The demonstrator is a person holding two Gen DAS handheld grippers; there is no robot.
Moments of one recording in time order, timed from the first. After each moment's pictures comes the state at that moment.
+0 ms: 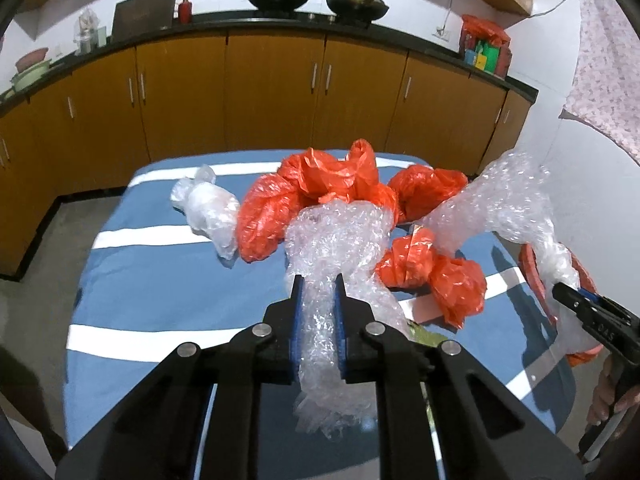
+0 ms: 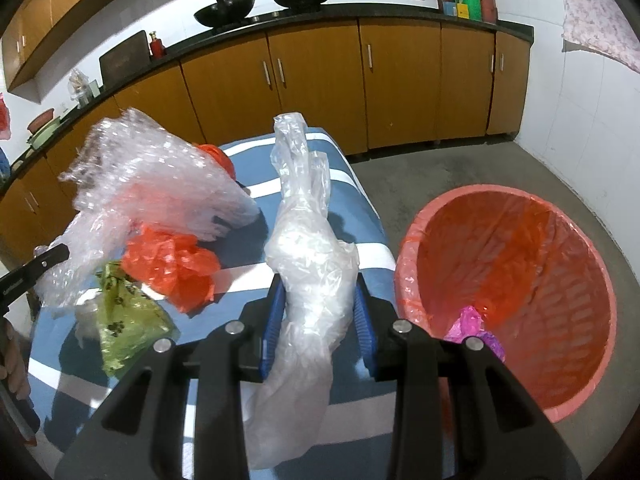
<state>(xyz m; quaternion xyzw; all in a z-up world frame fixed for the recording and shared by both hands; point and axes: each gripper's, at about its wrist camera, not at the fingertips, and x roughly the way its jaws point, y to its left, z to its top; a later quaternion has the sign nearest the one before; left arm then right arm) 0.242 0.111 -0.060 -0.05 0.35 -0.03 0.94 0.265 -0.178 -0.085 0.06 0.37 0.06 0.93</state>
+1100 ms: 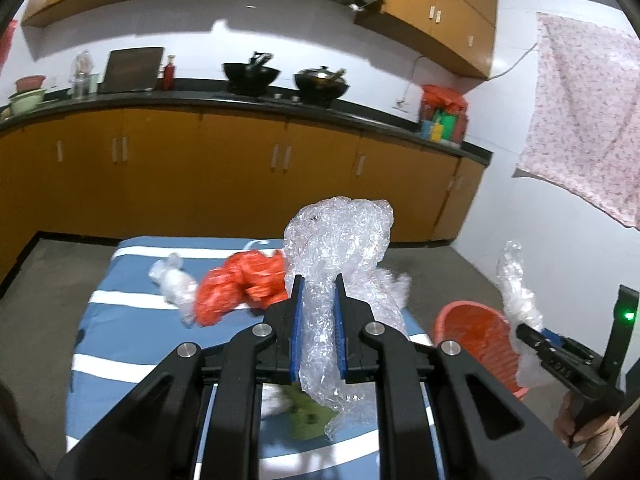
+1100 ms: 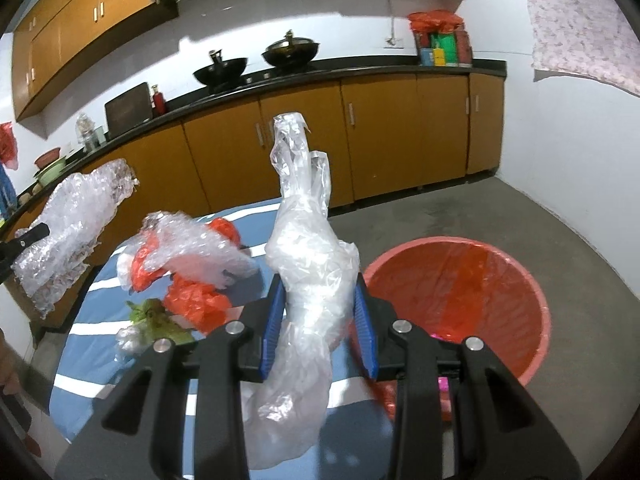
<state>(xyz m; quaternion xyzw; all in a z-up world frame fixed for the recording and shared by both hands) 0.191 0.059 0.036 -0.08 0.23 -0.08 0.97 0.197 -0.237 -0.008 0.08 0.28 0.03 0.96</state>
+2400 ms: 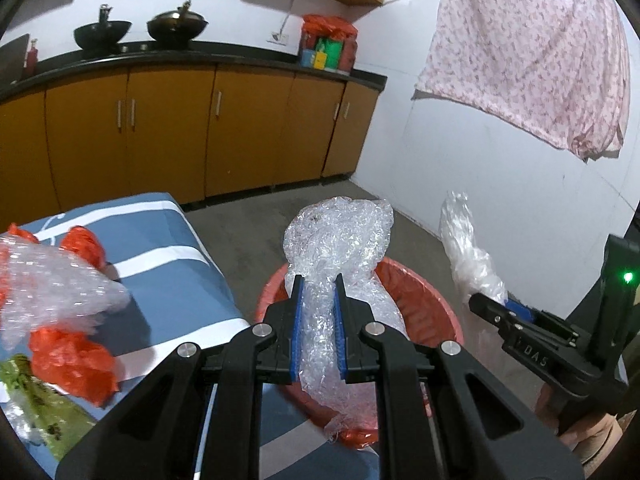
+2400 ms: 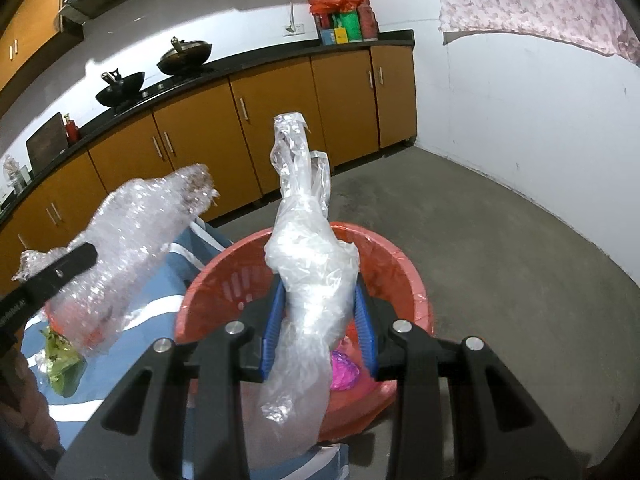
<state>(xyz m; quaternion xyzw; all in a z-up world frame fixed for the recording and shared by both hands) 0.264 -0.161 -0.031 -0.03 0.30 -0.27 0.91 0.215 -0.385 -0.059 0.12 0.31 -0.10 0.94</state>
